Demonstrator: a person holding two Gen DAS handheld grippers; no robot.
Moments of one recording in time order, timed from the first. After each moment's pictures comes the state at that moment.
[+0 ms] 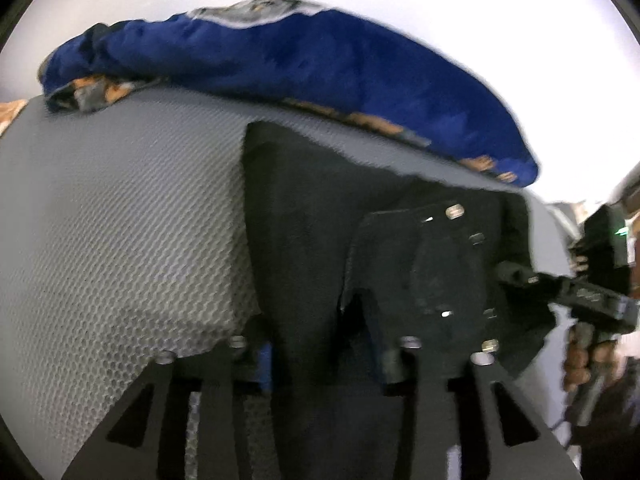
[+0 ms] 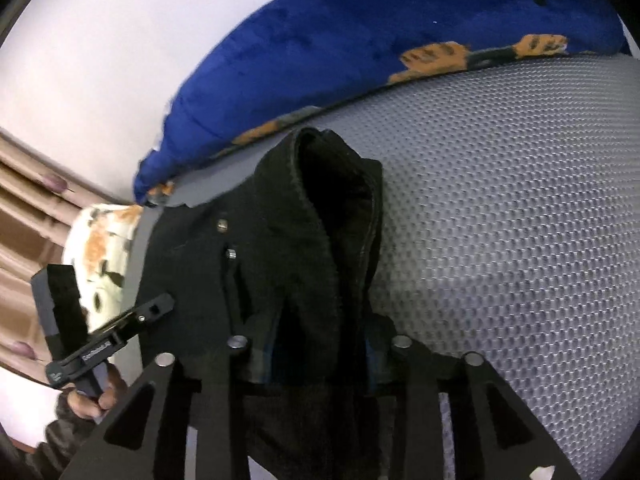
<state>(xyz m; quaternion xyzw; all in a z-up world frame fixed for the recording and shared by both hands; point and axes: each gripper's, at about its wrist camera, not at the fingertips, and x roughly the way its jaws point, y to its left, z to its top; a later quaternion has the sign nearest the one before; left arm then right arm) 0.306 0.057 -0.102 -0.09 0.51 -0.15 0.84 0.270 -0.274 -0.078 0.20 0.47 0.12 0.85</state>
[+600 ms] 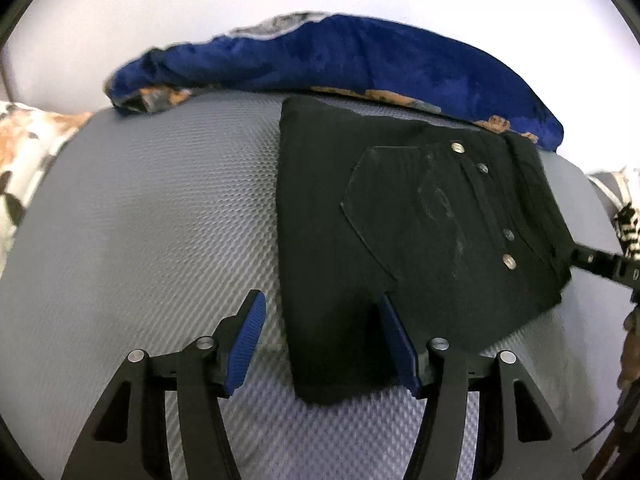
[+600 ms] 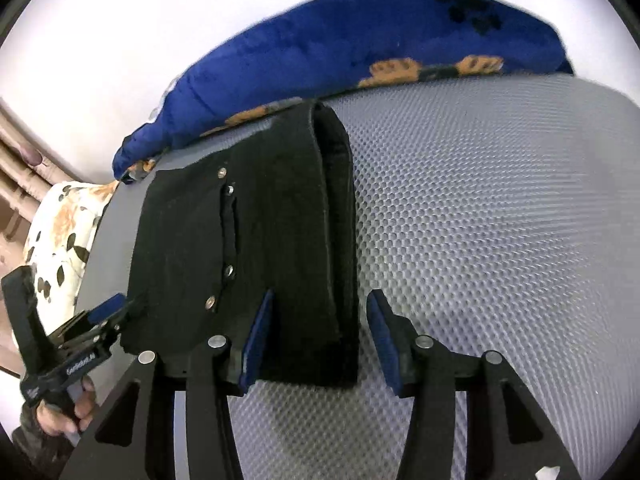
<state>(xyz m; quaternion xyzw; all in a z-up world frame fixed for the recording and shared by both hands) 0.215 0.038 -0.080 -0.01 0.48 -0.07 0.87 0.188 -0.260 -0.052 0.14 0.44 0.05 0.88</state>
